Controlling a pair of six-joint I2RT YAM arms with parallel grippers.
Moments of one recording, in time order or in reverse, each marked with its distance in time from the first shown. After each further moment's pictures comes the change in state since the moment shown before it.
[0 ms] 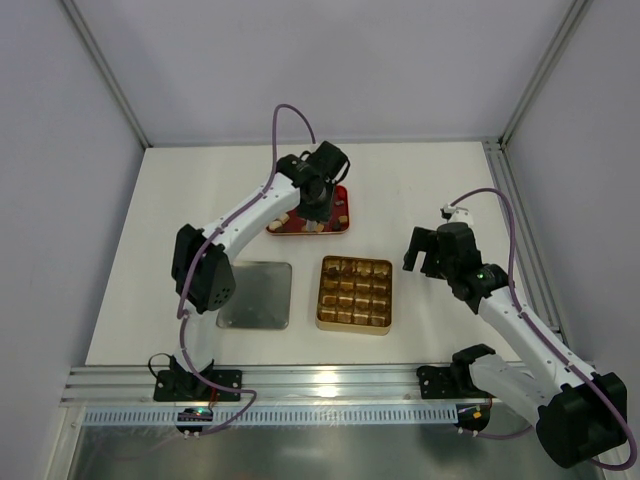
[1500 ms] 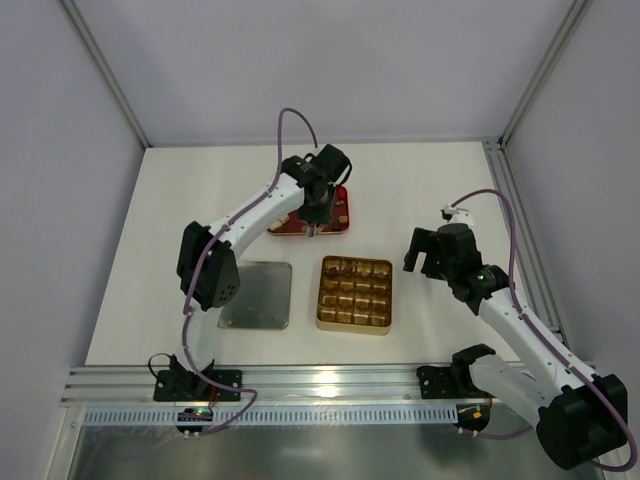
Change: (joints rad) left arm 0.001 0.040 0.011 -0.014 0.002 0.002; right arm 0.000 -0.009 -0.008 -0.001 0.003 0.000
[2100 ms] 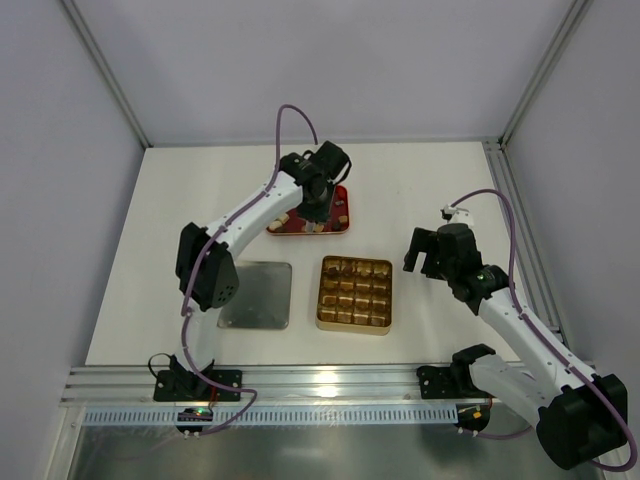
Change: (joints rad) left arm 0.000 -0.005 0.030 -0.031 -0.002 0.022; right arm 0.000 0.000 0.000 0.000 0.000 0.000
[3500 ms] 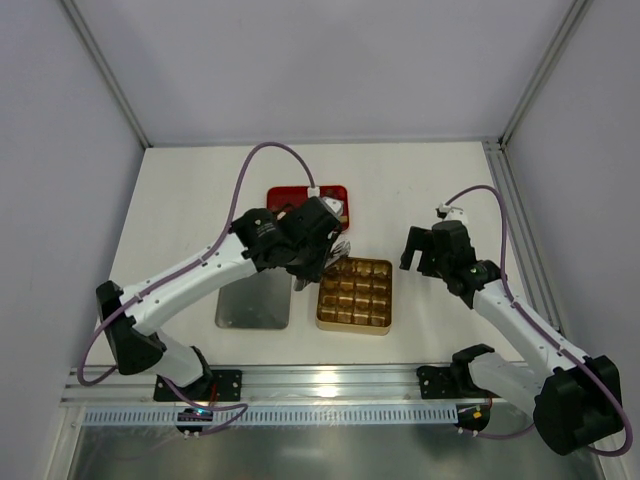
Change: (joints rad) left arm -0.291 -0.558 -0.424 -0.022 0.048 -0.134; right arm 0.000 0.081 -0.002 0.051 -0.010 0.009
